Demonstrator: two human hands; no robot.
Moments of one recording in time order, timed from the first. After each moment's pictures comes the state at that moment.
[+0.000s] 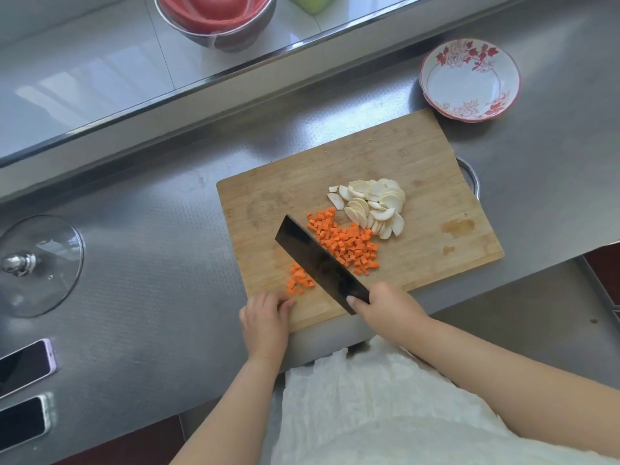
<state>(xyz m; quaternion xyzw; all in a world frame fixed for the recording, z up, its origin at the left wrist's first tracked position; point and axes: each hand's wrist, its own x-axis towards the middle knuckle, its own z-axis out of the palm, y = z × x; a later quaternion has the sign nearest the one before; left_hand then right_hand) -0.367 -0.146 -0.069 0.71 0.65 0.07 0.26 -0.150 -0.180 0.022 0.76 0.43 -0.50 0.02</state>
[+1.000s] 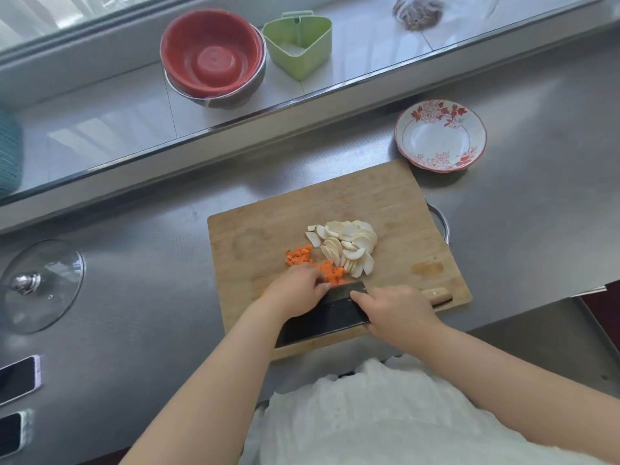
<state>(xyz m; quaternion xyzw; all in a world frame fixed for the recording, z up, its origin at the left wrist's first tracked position) -0.223 -0.063 0.025 0.80 0.46 -0.18 0.34 -0.053 -0.178 0.020 0.59 0.80 -0.07 0.02</state>
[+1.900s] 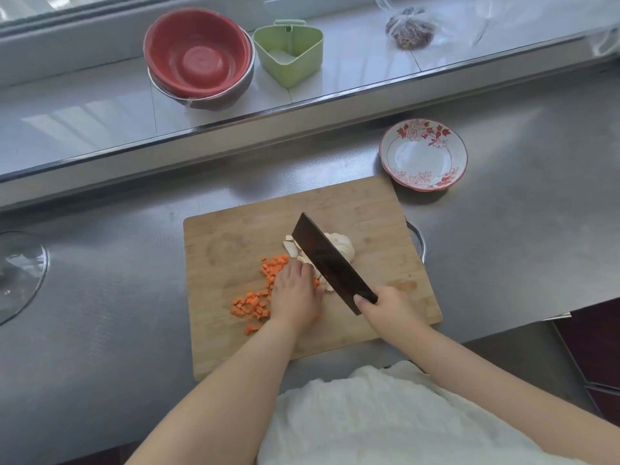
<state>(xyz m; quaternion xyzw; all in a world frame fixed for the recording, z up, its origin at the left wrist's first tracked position) -0.178 -0.088 -0.051 0.82 0.56 0.00 0.16 -0.012 -0.162 0.031 0.78 0.43 -0.44 -0.06</state>
